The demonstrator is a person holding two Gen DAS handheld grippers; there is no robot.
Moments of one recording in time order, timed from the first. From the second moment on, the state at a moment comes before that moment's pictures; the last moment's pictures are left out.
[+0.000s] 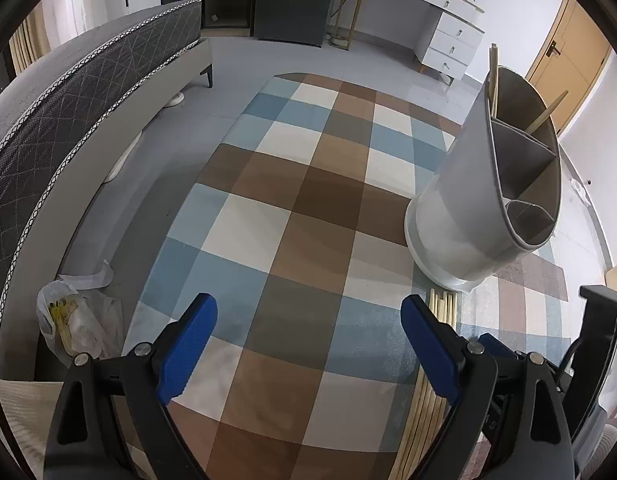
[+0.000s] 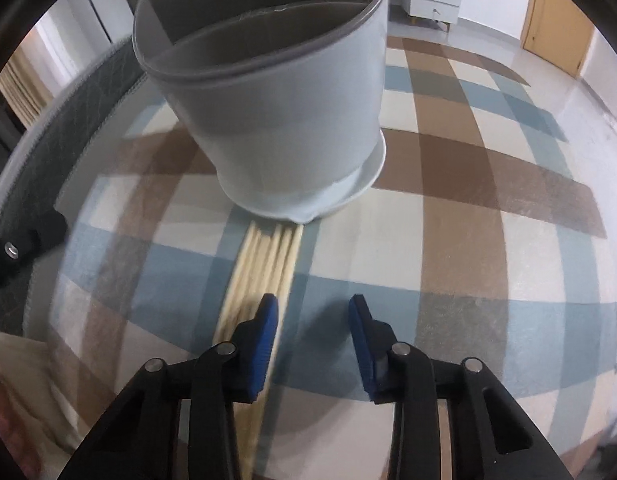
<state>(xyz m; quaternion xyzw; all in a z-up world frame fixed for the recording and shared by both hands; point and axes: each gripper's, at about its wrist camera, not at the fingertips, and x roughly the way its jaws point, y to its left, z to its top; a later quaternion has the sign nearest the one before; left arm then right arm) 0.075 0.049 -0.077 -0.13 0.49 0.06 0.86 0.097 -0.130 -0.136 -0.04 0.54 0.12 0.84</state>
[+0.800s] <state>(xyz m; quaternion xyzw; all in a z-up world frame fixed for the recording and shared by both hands) 0.078 0.077 -0.085 -0.19 0.51 0.09 0.84 0.131 -0.106 -0.136 -0.08 0.52 0.12 0.85</state>
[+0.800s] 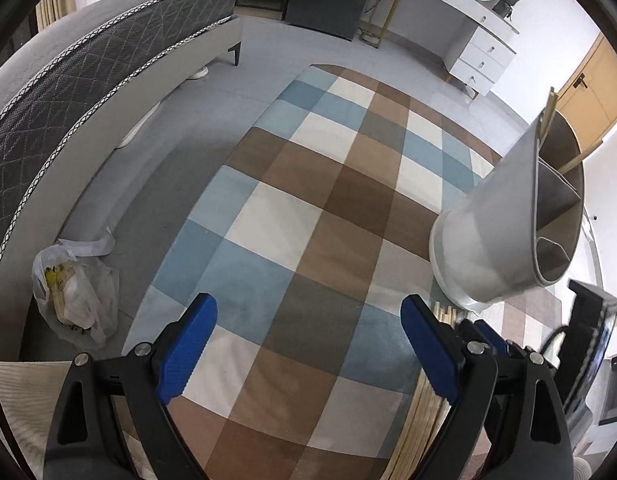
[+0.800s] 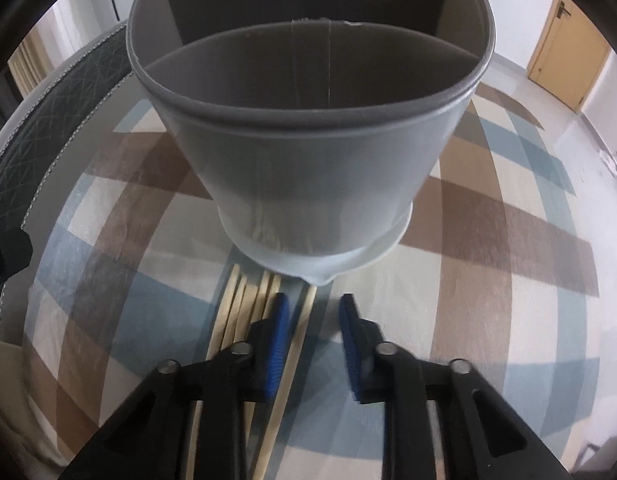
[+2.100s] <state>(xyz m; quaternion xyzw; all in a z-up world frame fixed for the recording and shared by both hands) 0.078 -0.013 -0.133 -0.04 0.60 0.00 0.80 0.088 -0.252 -0.090 0.30 0.43 0.12 0.84</state>
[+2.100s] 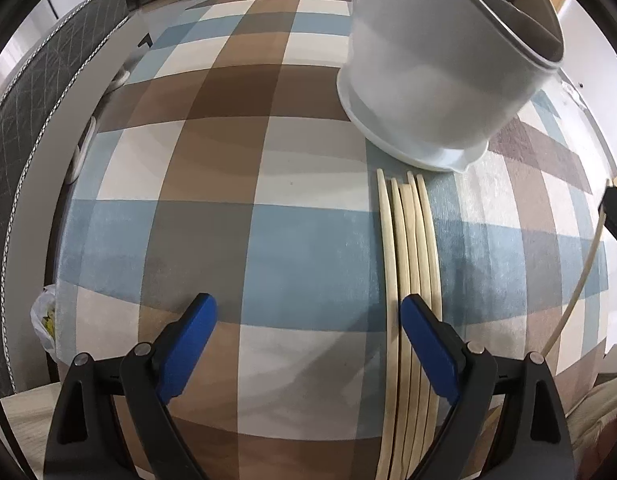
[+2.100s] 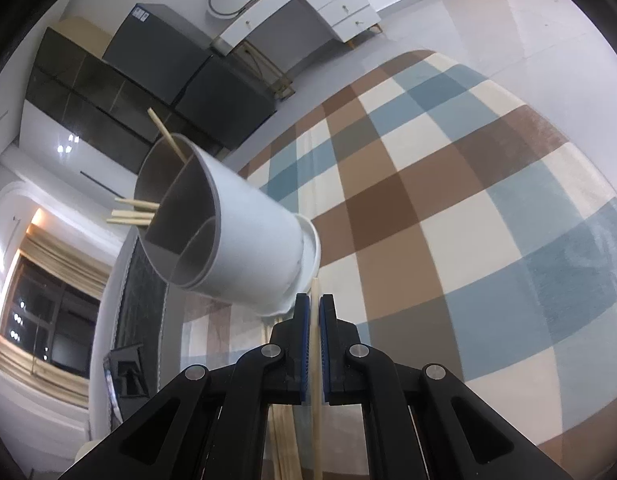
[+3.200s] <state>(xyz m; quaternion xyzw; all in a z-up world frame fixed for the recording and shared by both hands) 0.094 -0.017 -0.087 -0.02 0.53 -0.05 0.84 0.082 -0.247 -0.045 0.25 0.36 0.11 0.89</state>
